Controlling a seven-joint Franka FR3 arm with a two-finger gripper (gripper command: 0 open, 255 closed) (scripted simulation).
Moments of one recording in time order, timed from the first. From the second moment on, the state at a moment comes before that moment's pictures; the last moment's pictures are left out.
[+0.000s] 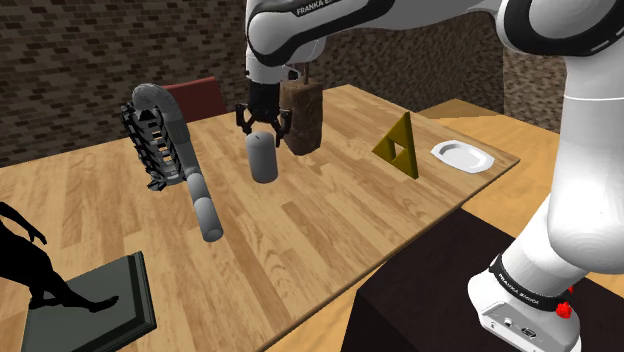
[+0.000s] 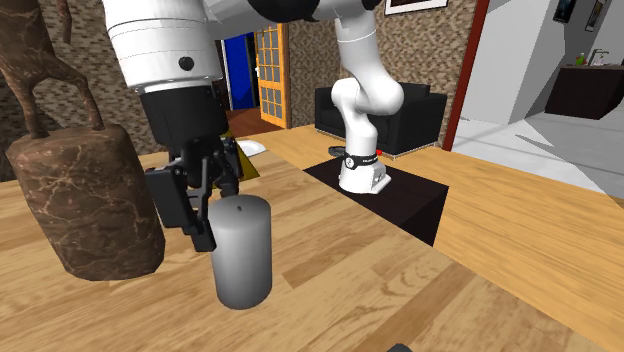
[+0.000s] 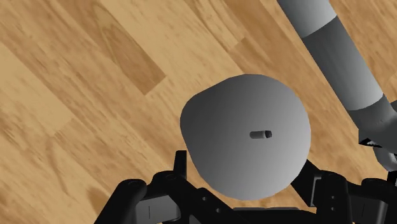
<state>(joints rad) 0.07 0.41 0.31 -1.57 0.05 1.99 1.17</state>
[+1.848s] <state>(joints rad) 0.07 0.38 0.32 -1.24 0.05 1.64 1.21</state>
